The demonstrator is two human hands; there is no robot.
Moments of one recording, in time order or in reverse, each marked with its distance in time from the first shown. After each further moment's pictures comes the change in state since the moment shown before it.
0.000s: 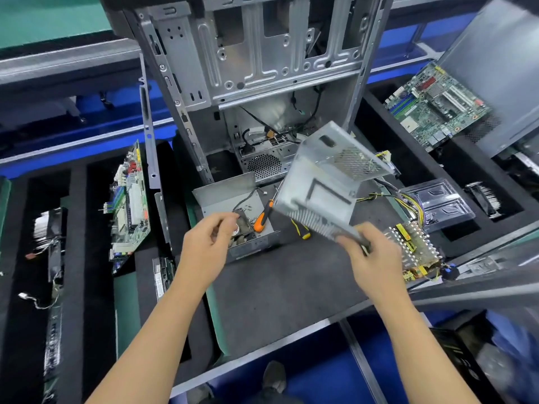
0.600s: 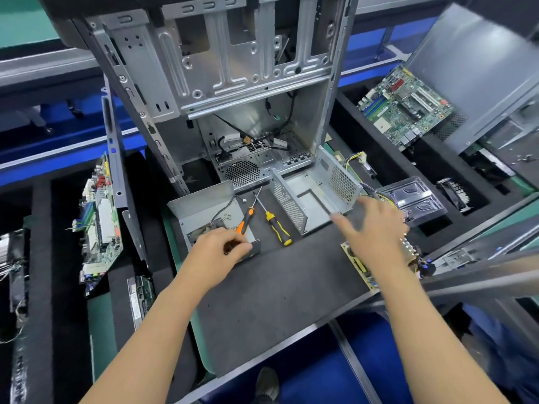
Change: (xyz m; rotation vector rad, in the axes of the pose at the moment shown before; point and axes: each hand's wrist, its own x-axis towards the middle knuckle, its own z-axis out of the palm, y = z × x) left_hand 0.027 -0.009 0.032 0.319 -0.365 0.044; right_hand 0.057 0.031 -0.020 -0.698 -0.045 0.335
